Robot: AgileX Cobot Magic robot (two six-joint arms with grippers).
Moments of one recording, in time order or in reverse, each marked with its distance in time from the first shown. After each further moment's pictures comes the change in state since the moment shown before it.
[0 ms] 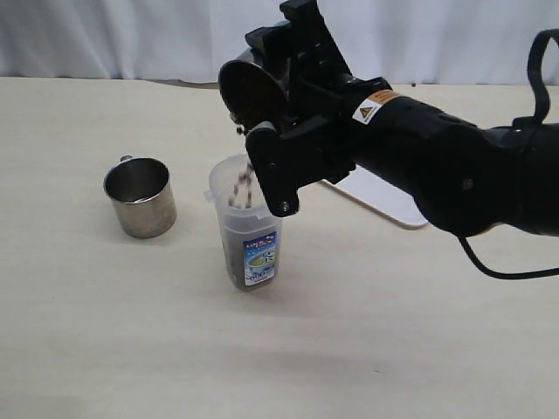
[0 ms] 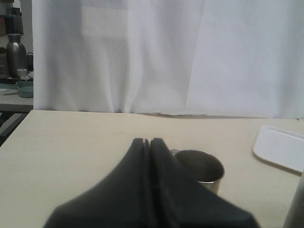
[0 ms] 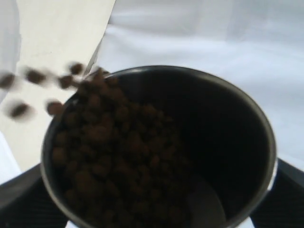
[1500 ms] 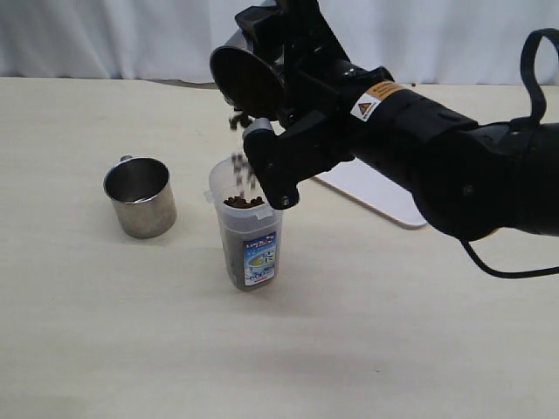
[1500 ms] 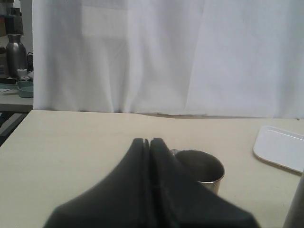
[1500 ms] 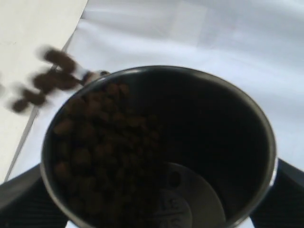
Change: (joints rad) left arm 0.000 0.000 0.000 0.000 0.000 0.000; right arm 0.000 0.000 -0.001 -0.105 -0.078 0.000
